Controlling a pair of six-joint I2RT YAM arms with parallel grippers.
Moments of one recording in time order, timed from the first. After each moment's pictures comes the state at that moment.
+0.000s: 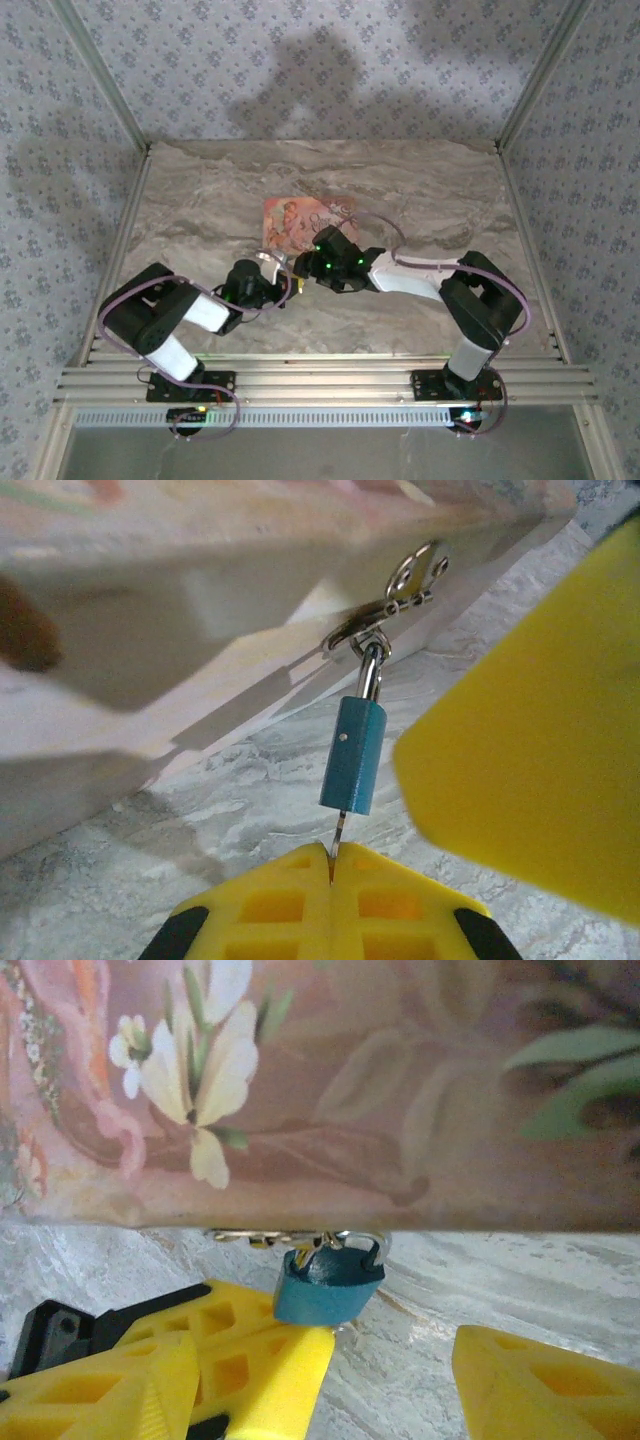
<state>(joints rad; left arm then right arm) -0.64 1.59 0.25 0.86 0.32 -0.41 0.87 1.69 0.96 -0.12 -0.10 1.09</state>
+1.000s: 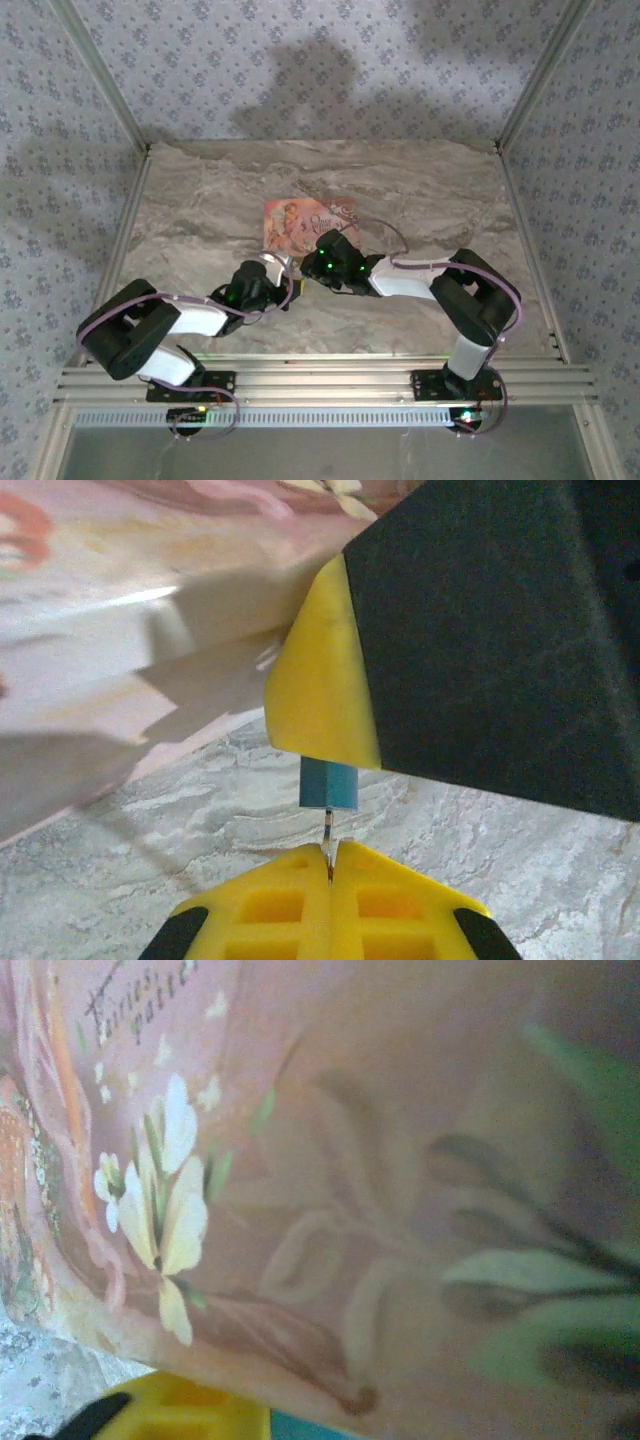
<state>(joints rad) -0.74 1.44 0.30 0.62 0.19 -0.40 0.86 1.72 0.88 0.09 -0.06 1.18</state>
